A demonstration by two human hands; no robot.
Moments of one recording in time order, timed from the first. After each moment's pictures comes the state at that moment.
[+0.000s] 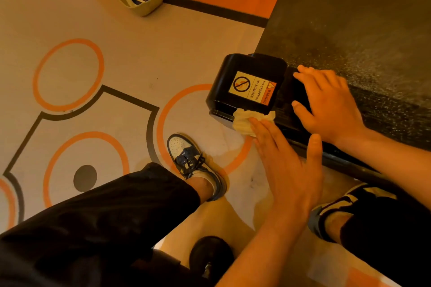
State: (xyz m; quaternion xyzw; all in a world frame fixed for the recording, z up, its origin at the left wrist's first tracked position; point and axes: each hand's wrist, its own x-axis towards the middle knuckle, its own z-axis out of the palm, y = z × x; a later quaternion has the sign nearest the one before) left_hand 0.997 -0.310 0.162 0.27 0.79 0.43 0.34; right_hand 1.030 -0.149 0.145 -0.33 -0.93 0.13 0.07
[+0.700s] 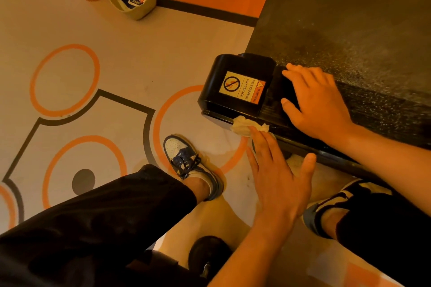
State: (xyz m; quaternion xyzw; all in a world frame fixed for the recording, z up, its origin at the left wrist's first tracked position) left_hand 1.005 -0.333 0.141 0.35 0.83 0.27 0.33; right_hand 1.030 -0.151 0.149 -0.34 -0.93 0.13 0.07
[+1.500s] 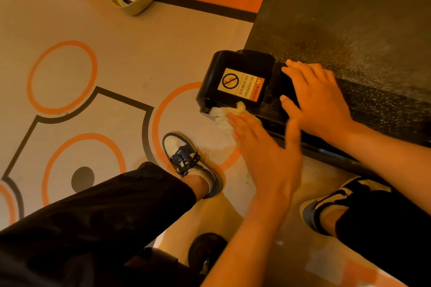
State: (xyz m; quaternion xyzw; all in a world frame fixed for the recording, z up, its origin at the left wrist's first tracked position) left_hand 0.982 -0.304 0.163 0.26 0.83 0.38 0.31; right_hand 1.029 -0.150 0.149 -0.34 -0.93 0.13 0.07
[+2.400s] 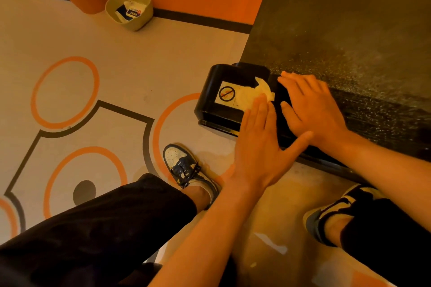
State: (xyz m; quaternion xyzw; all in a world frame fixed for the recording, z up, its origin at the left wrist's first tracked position) left_hand 0.932 -0.285 0.164 0.55 0.78 0.20 0.24; right_hand 1.029 -0.148 0.146 -0.34 -0.93 0.14 0.08
